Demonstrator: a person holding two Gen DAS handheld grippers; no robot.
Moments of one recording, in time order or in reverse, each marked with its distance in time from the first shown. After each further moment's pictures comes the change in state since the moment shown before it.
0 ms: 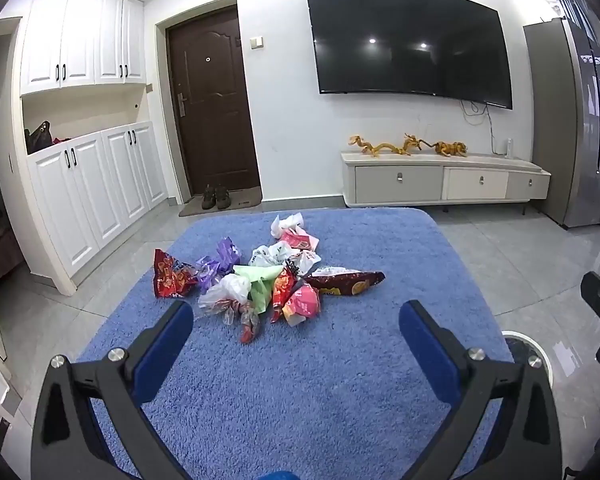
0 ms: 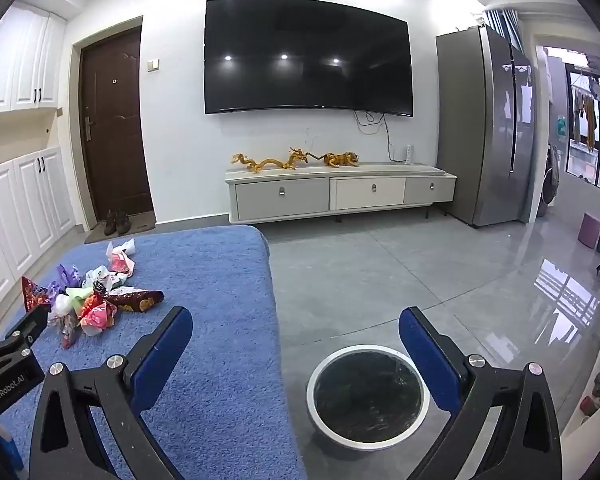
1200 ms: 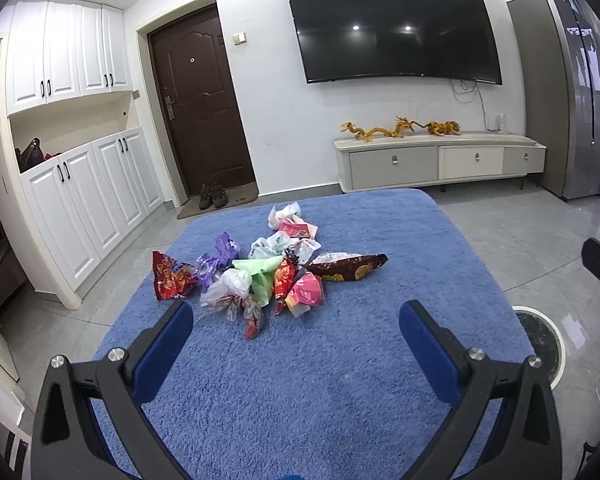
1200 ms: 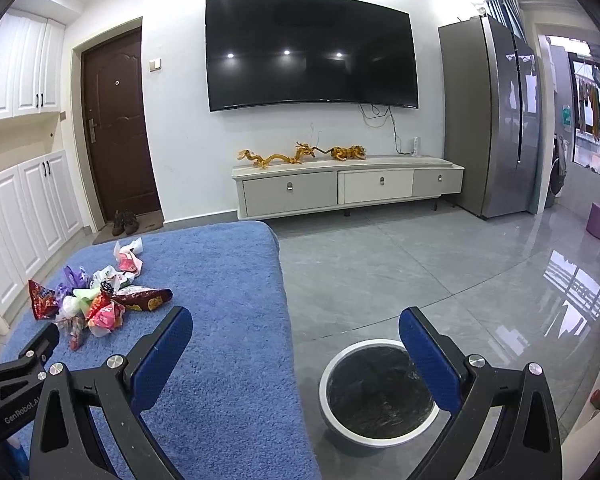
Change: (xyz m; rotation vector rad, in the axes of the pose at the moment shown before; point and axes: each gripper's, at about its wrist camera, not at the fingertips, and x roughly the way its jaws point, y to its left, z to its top) left arm 0.010 -0.002 -0.007 0.086 0.032 -0.007; right arm 0.012 0.005 -0.005 0.020 0.029 0.034
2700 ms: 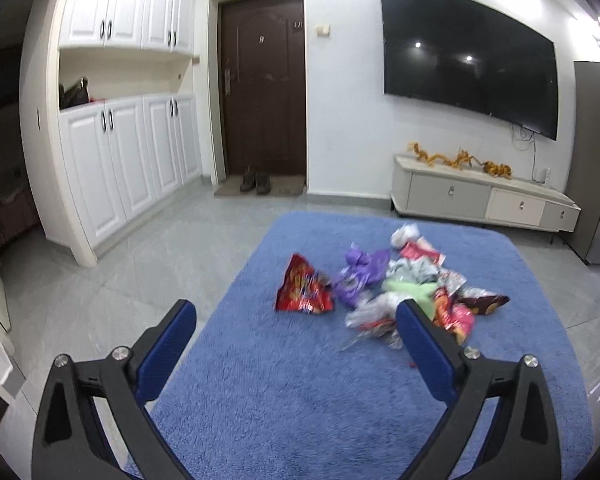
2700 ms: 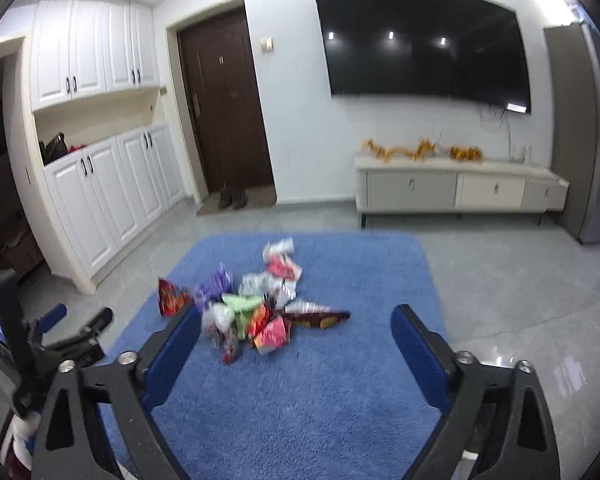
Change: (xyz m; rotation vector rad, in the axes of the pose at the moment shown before) left arm 0.037 0.209 -0.002 -0.221 0.033 0.051; right arm 0.000 0.146 0.062 -0.124 0.112 0.379
